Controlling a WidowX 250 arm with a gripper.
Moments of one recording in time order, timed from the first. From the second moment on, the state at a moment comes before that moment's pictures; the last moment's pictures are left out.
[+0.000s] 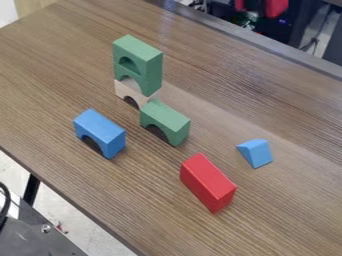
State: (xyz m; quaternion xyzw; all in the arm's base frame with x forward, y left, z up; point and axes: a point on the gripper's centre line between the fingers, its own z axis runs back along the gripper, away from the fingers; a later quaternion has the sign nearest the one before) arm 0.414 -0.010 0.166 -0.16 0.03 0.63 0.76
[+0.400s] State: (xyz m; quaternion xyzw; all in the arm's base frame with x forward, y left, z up) arm 0.390 0.026 0.200 -0.16 0.00 0.66 0.74
